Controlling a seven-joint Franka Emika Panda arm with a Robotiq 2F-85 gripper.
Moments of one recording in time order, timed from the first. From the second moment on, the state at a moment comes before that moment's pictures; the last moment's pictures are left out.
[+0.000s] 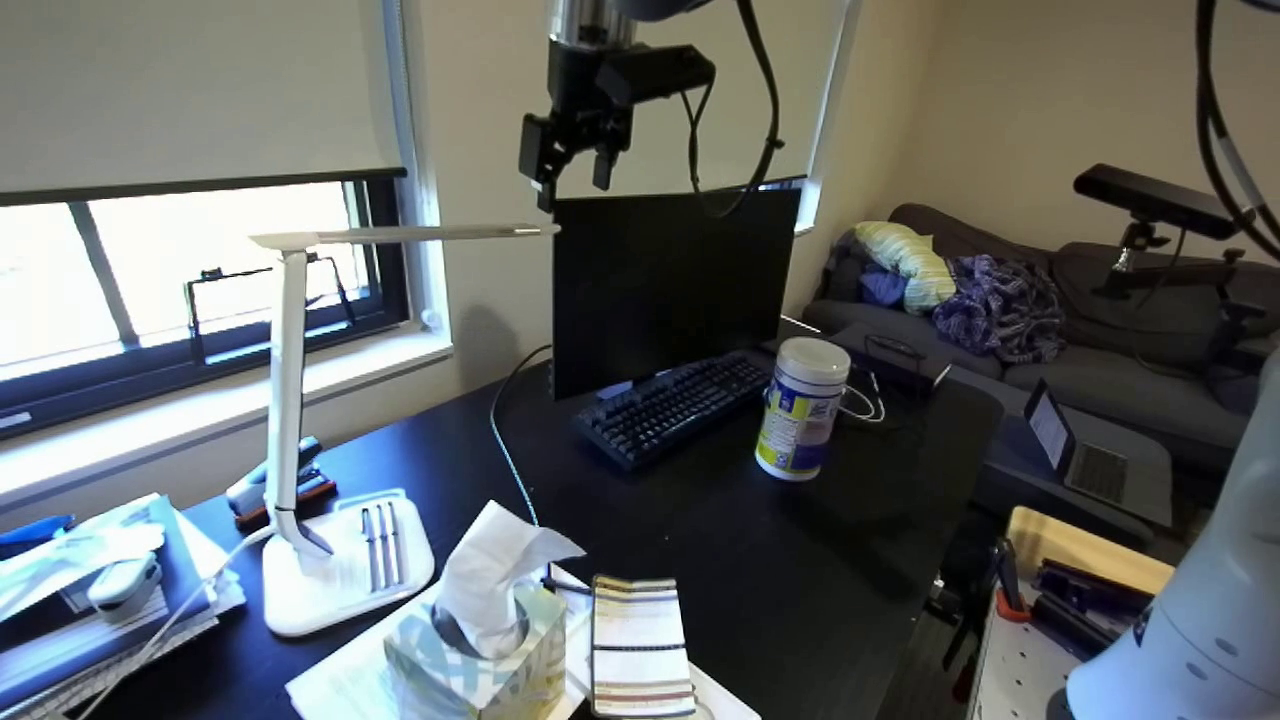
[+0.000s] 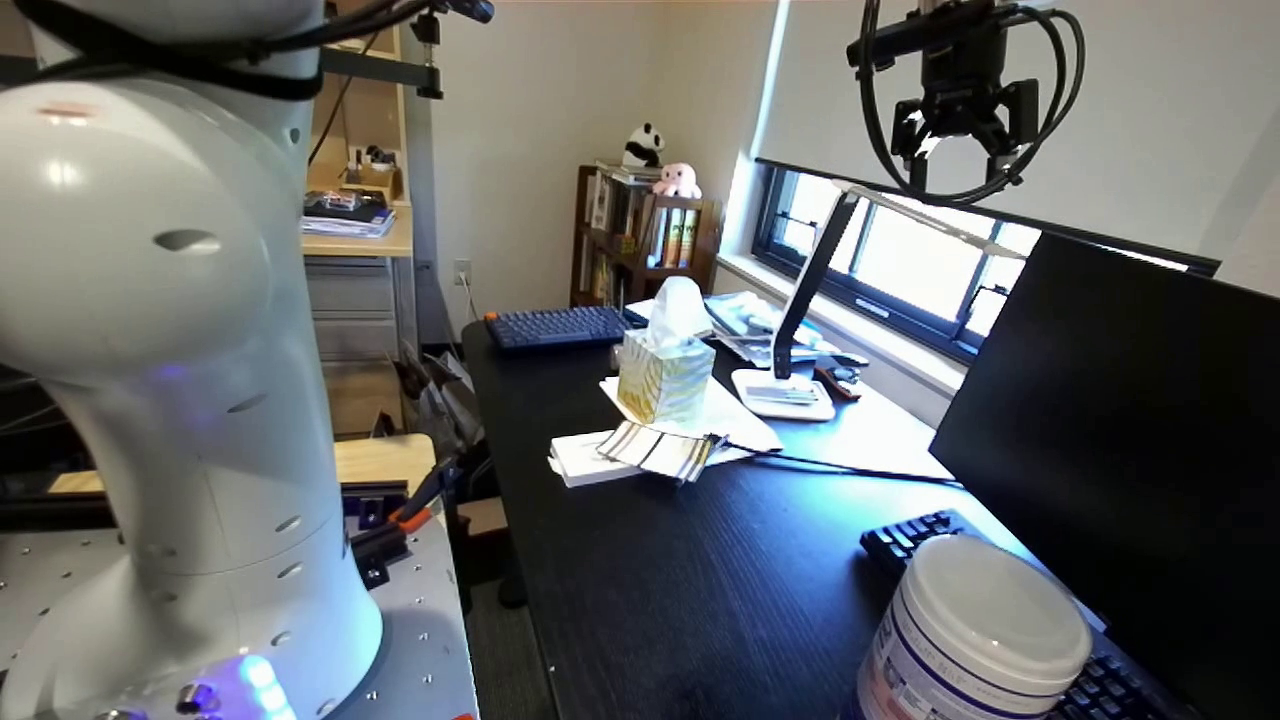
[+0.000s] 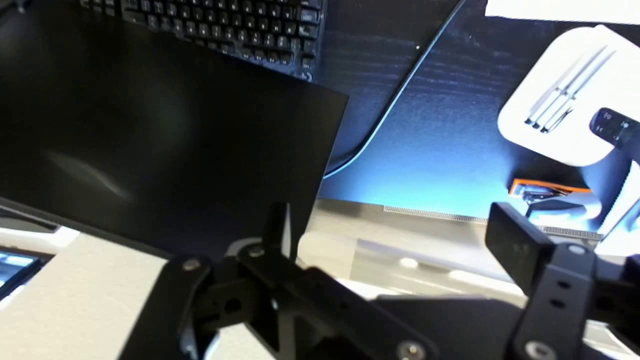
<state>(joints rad) 0.07 0.21 0.10 -1.59 -0.26 2.02 0.27</state>
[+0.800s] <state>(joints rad) 0.15 0.53 -0.01 -1.23 -0.29 2.00 0.28</state>
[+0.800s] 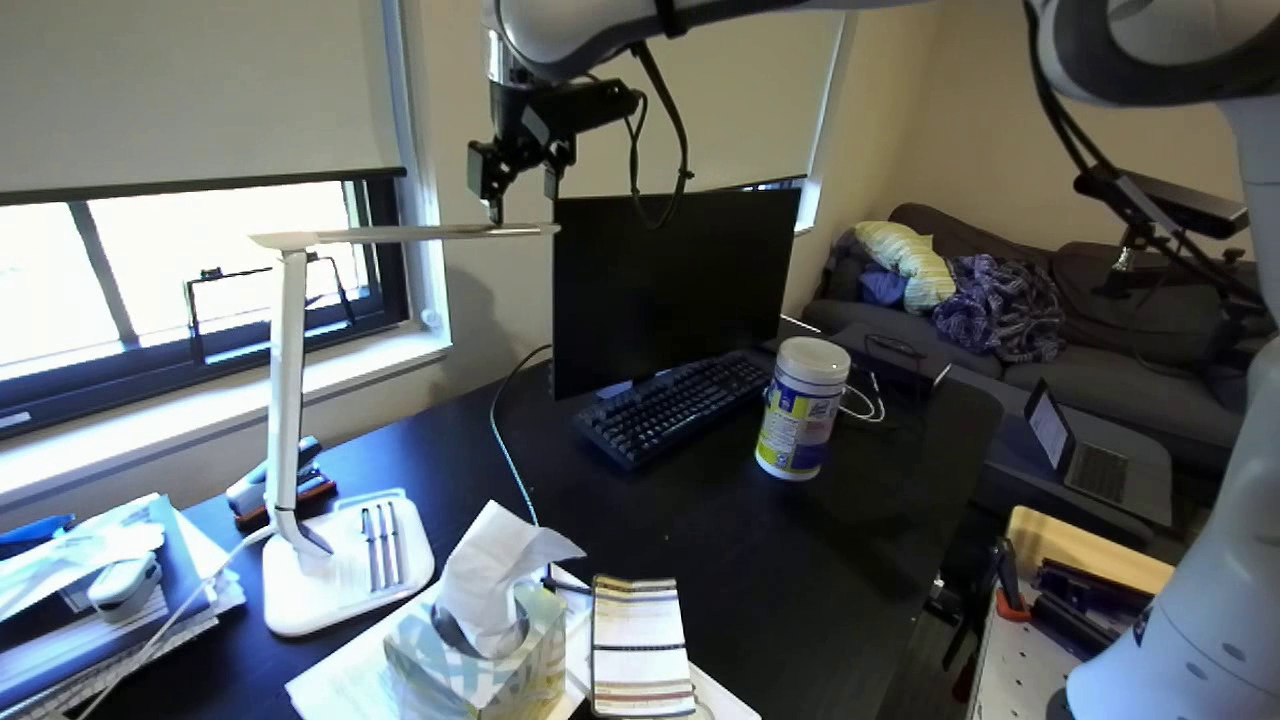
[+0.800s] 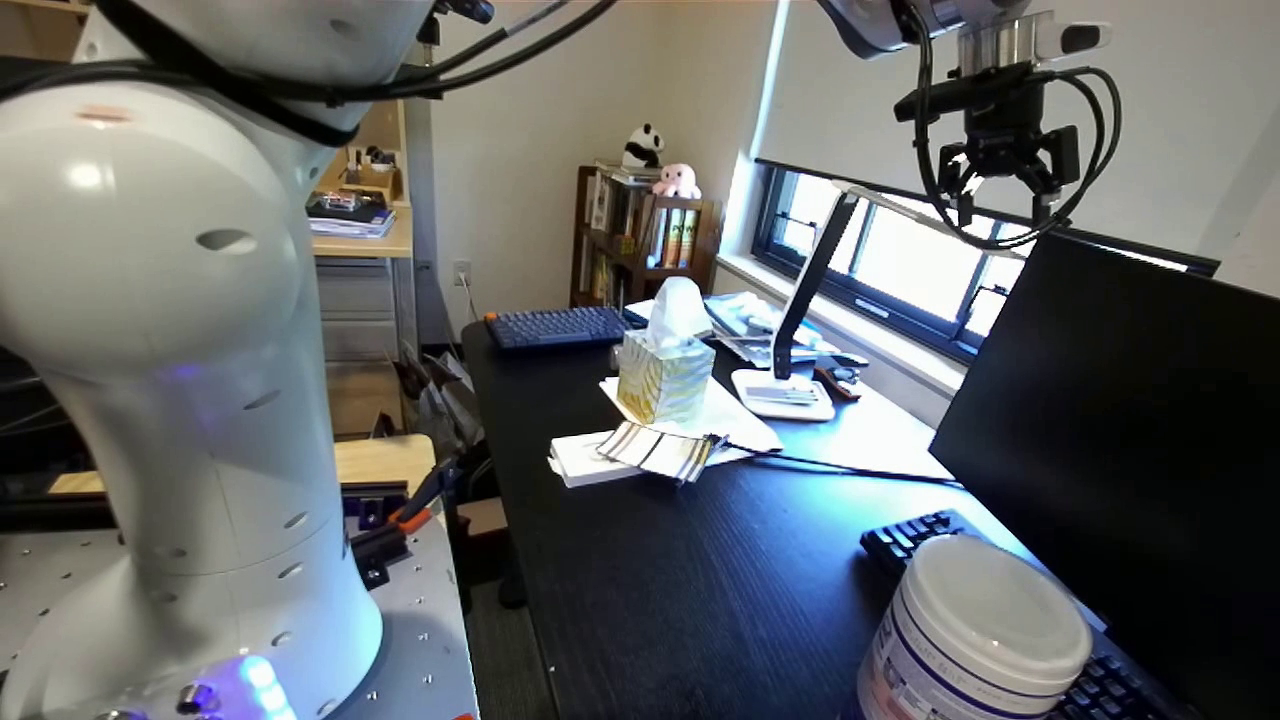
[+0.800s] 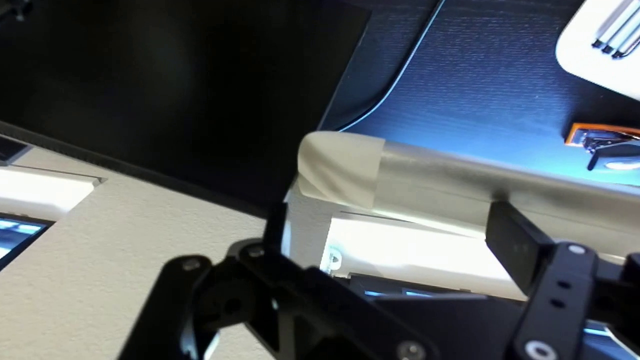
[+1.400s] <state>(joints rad) 0.17 0.58 -0.02 -1.18 -0.29 1.99 0.28</state>
